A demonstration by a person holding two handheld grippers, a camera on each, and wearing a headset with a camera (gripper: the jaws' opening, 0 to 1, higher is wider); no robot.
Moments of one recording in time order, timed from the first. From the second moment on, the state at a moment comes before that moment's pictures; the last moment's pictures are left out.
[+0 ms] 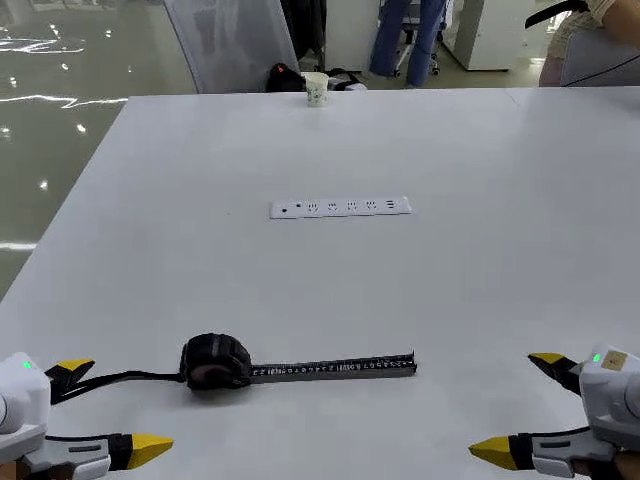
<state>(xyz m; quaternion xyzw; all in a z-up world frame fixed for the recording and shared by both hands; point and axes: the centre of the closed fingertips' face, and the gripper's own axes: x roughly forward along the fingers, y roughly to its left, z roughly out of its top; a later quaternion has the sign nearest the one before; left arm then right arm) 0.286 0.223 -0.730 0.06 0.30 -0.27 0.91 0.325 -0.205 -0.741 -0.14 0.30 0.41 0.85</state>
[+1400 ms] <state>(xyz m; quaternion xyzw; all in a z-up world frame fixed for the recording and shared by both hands) 0.279 0.232 -0.726 0.04 0.29 -0.26 0.92 0.304 -0.235 -0.737 -0.14 0.31 0.39 0.85</state>
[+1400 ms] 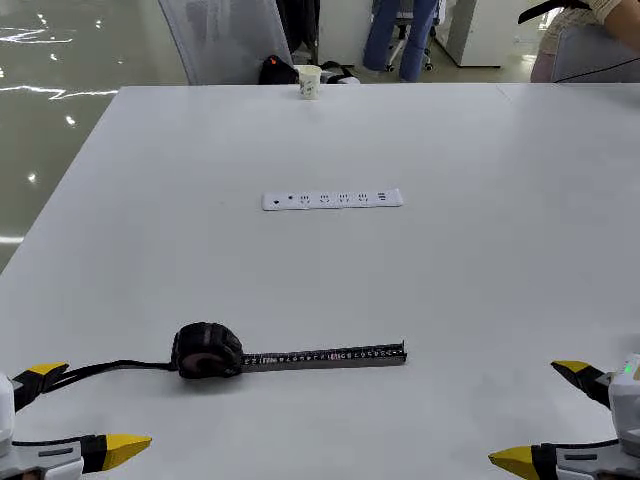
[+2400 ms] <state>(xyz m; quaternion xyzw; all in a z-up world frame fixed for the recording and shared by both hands) 0.303 0.197 -0.724 0.01 0.32 -0.25 0.91 0.358 -0.205 -0.717 -0.22 0.32 0.45 0.80</state>
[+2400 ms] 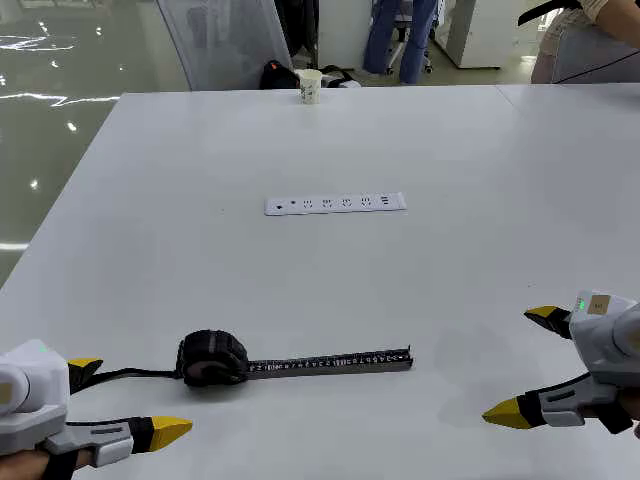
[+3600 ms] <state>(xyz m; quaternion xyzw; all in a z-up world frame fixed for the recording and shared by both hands) 0.335 0.146 -0.735 0.01 0.30 -0.23 0.93 0.371 -0.151 -0.736 -0.29 0.34 0.56 0.70</state>
